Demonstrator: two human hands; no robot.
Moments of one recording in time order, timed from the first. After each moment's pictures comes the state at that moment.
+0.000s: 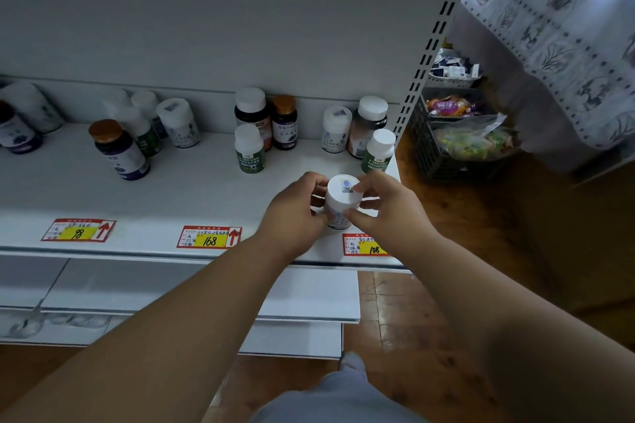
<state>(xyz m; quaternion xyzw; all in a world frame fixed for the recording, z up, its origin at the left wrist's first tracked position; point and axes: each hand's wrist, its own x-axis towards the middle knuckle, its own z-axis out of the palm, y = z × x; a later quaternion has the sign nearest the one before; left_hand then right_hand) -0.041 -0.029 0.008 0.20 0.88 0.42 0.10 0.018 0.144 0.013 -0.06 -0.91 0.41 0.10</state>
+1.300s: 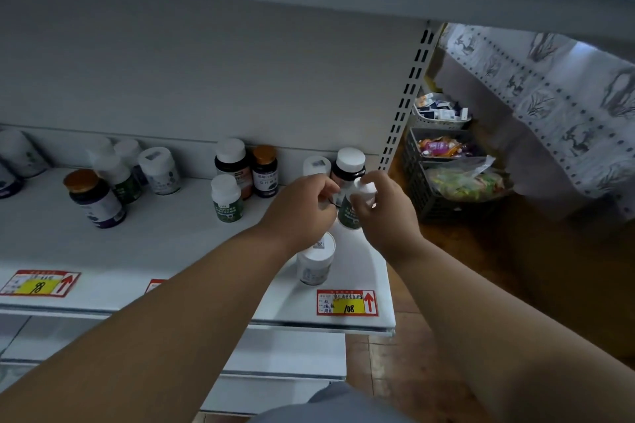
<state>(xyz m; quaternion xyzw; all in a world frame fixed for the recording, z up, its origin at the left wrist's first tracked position) -0.089 0.031 0.058 0.27 0.88 0.39 0.04 -0.052 0.202 0.018 -0.12 -0.91 0.36 0.19</state>
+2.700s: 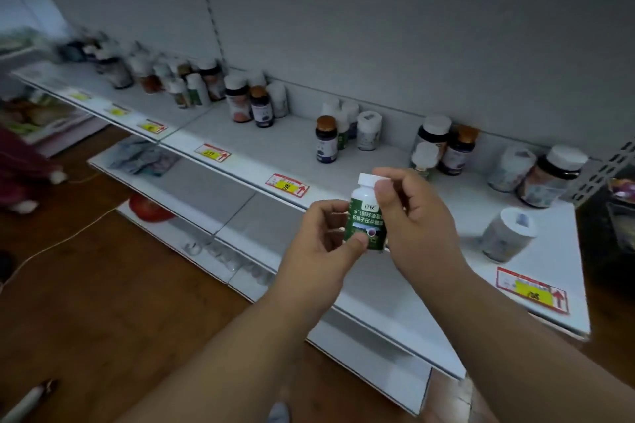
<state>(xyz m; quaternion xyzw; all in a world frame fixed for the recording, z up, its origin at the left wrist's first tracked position) 0.092 -0.195 0.062 -0.02 0.68 0.73 -0.02 0.046 -0.061 0.079 0.12 -0.80 0.57 0.13</state>
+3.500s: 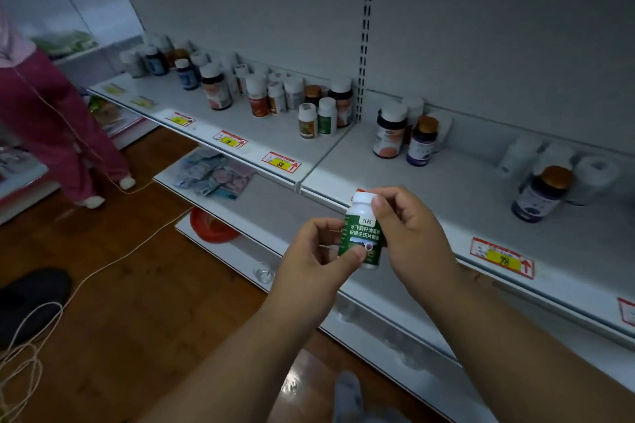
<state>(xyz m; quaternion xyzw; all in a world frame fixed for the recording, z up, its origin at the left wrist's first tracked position) 0.013 -0.583 0.063 -0.08 0.71 0.70 -0.02 -0.053 -0.446 0.064 0.09 -0.76 0.65 0.01</state>
